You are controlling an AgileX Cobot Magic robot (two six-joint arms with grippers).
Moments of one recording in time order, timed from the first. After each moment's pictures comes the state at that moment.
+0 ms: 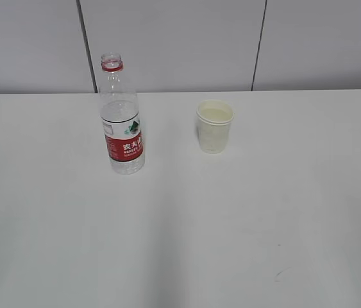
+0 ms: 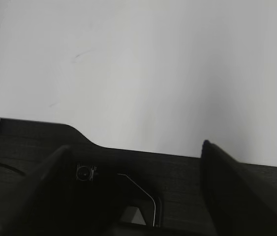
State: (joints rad) left arm -0.11 0.19 -0.65 -0.03 1.27 0.00; right arm -0.09 0.38 -0.55 0.20 1.23 -0.17
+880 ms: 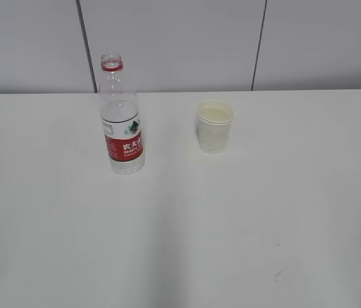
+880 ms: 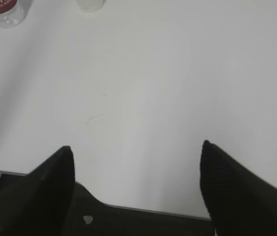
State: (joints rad) left arm -0.11 0.07 -0.57 -0.02 1.27 0.00; right arm -0.09 0.01 -0.49 0.23 1.16 -0.17
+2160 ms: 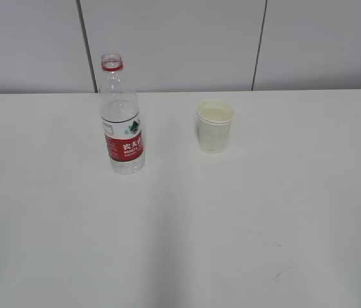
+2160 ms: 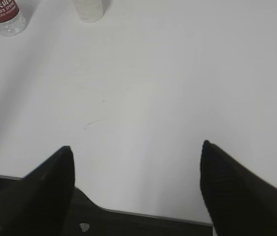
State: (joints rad) left arm -0.11 -0.01 -0.52 -0.02 1.11 0.00; right arm -0.09 -0.02 -0.48 0.22 1.16 -0.17
